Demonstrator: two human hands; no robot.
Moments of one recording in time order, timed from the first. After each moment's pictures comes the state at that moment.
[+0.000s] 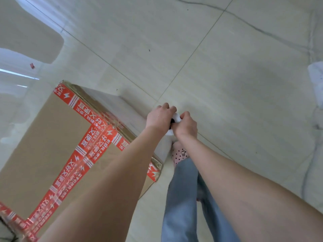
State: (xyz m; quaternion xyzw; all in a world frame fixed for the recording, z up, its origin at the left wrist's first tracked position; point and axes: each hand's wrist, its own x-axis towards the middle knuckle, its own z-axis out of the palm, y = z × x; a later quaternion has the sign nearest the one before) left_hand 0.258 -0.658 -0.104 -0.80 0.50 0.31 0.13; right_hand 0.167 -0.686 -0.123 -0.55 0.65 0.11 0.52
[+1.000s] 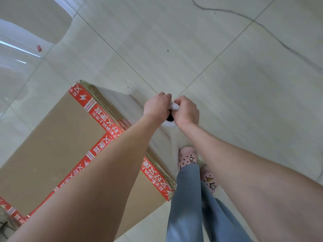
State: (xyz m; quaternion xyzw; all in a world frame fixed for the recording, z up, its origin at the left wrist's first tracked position) left_hand 0.361 -0.677 -0.114 -0.85 0.41 0.31 0.08; right_hand 0.275 -0.724 -0.127 -0.72 0.54 0.11 0.43
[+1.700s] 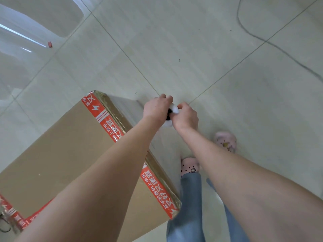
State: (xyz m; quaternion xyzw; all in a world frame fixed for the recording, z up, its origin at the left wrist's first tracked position) left_hand 0.417 -0.683 -0.112 -0.86 0.40 0.31 0.11; right_hand 0.330 -0.732 -0.124 -0.67 0.56 0.15 0.47
